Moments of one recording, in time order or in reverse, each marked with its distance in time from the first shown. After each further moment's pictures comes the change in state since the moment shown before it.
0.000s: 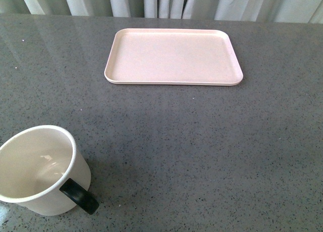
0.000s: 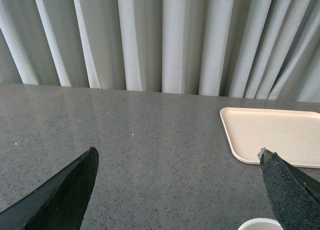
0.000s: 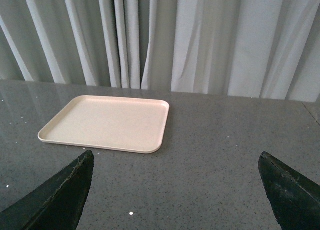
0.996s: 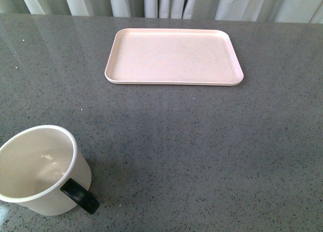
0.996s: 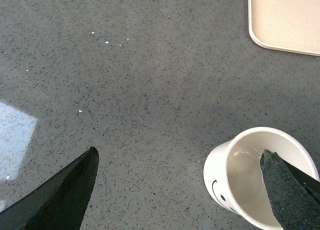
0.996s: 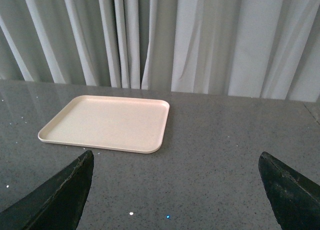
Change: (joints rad) left arm -0.083 0.804 0.381 -0.274 -0.045 -0.151; right arm 0.000 0.000 0.000 0.000 0.000 0.000
